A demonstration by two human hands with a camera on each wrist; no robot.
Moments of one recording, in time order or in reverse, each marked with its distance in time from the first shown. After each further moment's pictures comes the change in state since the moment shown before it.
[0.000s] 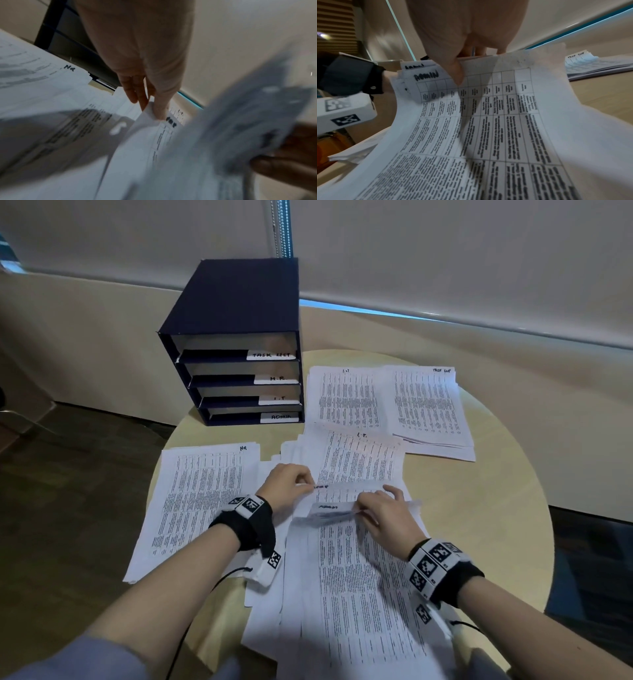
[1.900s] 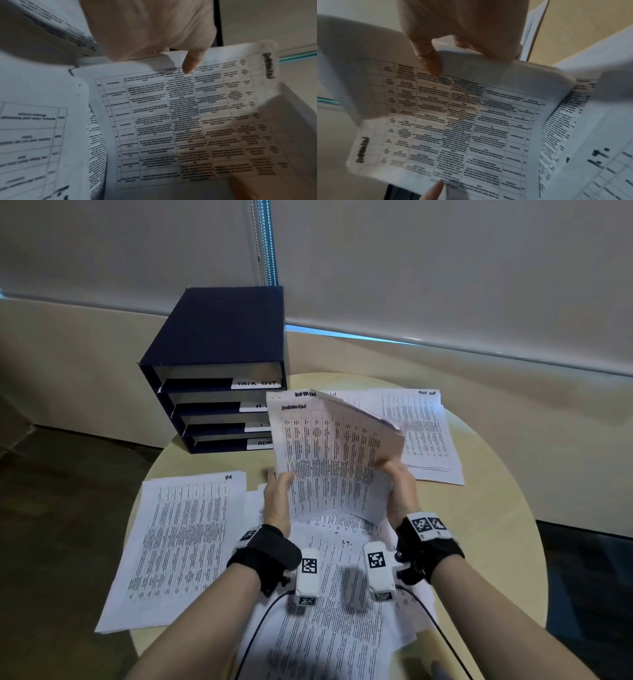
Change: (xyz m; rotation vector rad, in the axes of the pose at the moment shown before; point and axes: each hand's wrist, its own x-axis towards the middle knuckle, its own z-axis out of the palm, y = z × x) left_hand 0.020 0.045 0.019 -1.157 0.437 -0.328; right_hand 0.072 0.008 -0.055 1.324 0.457 0.666
